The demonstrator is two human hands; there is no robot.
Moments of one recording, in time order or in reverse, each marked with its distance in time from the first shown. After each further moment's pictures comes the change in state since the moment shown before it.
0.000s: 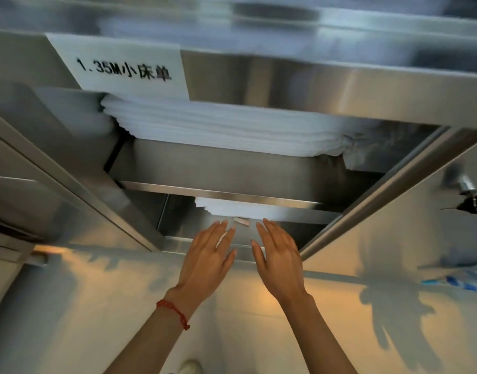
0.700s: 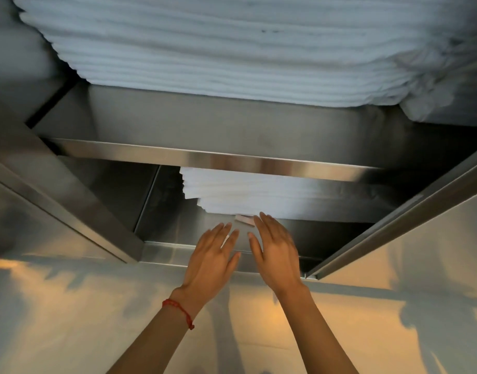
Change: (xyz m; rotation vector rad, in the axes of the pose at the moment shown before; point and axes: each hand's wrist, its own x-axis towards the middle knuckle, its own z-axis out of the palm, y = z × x) left_hand 0.095 -0.084 0.211 0.094 0.391 0.169; right_hand 0.014 0.079 0.202 0.021 0.022 0.021
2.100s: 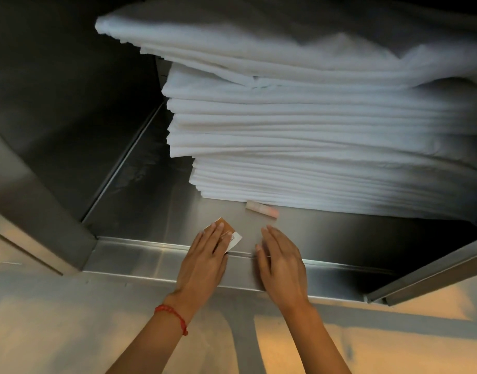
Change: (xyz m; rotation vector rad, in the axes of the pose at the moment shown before) left_hand -0.004 -0.109 0.268 0.014 0.246 0.056; right_hand -0.012 0.104 0.242 -0.041 0.220 -0.074
